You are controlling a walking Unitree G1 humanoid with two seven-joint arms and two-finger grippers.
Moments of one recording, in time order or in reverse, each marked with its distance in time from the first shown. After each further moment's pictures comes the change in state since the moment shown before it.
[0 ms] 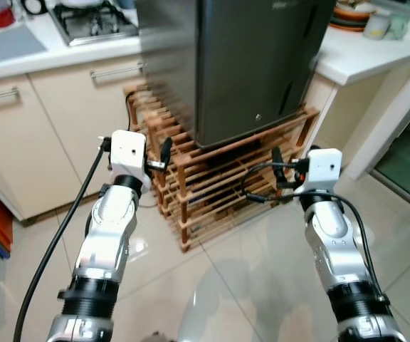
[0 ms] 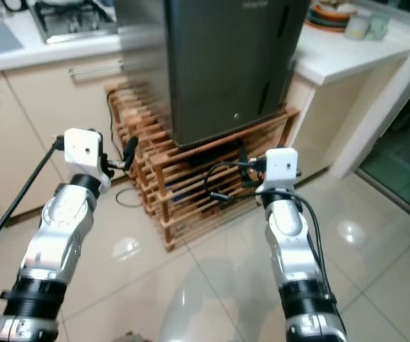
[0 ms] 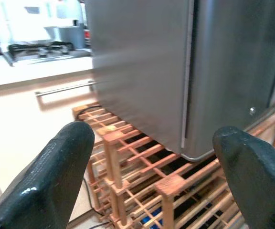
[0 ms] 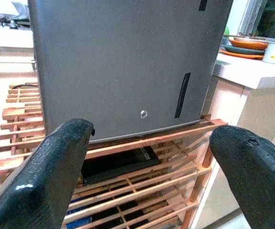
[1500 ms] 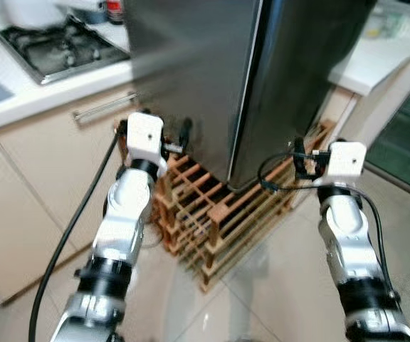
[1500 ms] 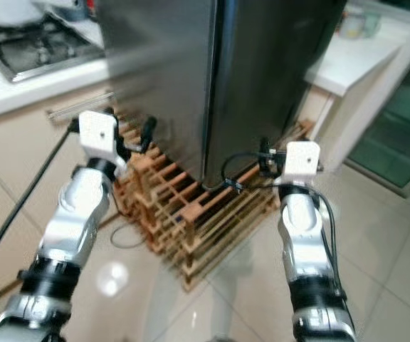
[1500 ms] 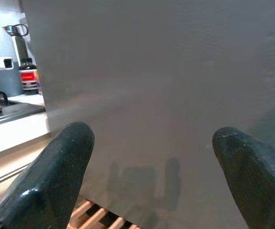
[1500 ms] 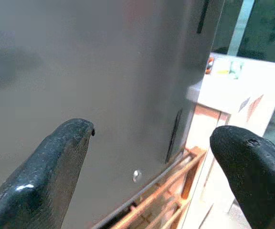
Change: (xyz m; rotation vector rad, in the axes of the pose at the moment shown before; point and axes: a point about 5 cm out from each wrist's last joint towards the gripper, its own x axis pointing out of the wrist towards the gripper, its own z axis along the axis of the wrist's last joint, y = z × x) left arm 0.022 -0.018 0.026 0.017 -0.145 -0.081; right arm 0.008 -0.015 0.023 -0.041 -0.109 -0.093
